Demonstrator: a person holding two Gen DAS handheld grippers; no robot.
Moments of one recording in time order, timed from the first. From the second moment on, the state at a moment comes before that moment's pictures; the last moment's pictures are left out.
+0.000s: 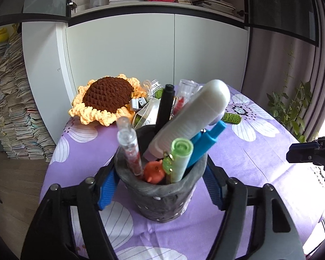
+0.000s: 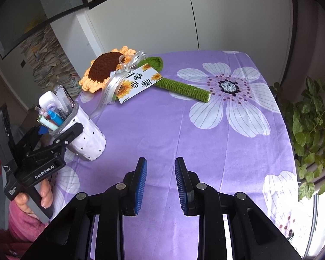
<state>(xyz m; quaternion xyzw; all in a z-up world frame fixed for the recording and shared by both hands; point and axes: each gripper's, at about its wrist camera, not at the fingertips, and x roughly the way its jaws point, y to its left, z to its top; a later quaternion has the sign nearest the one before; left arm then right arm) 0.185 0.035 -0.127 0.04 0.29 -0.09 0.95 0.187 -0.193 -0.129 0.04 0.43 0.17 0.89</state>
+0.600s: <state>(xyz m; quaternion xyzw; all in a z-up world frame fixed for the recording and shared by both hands) 0.194 -0.011 -0.114 0.08 0.28 -0.10 0.95 0.181 -0.235 -0.139 0.09 0.42 0.17 0.89</state>
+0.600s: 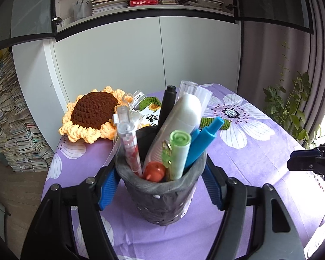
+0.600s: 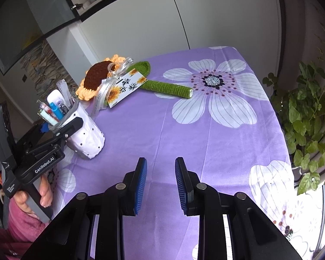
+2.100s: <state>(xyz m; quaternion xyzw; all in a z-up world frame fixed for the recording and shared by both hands) 0.222 -0.067 -0.122 0.11 0.30 -0.10 0.94 0.176 -0.255 -0.147 0.10 0.42 0.15 0.89</state>
